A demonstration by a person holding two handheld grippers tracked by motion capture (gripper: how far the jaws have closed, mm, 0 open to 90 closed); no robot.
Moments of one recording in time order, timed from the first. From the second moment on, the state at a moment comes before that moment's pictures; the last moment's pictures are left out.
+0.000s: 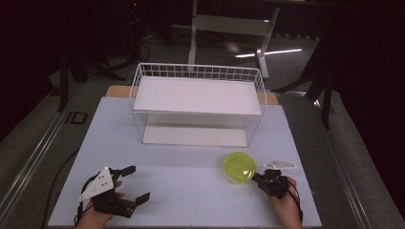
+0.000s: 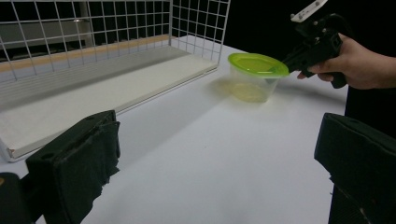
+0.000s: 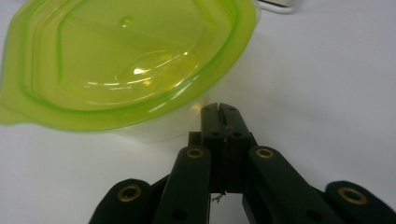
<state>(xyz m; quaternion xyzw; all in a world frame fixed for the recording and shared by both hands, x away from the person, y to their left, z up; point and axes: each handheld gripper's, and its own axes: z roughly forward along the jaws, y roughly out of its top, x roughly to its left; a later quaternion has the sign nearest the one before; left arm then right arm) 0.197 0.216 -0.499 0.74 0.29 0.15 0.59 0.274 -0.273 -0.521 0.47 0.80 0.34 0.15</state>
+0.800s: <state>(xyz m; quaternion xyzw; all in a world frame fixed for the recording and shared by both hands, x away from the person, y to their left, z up) 0.196 0.217 -0.498 0.74 0.28 0.16 0.59 0.310 -0.230 -0.522 0.45 0.81 0.35 0.13</state>
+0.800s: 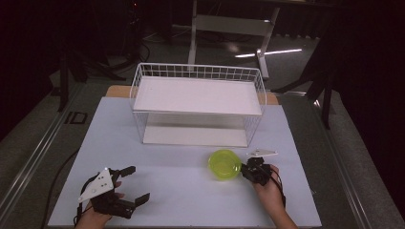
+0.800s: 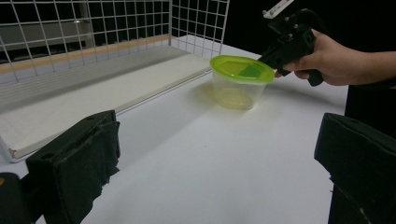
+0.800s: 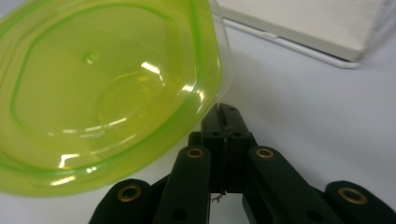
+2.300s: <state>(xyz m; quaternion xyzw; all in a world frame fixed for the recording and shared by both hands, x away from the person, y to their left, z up) 0.195 0.217 -0.497 0.74 0.28 0.16 0.59 0.296 -0.140 -0.528 0.38 0.85 0.37 0.05</state>
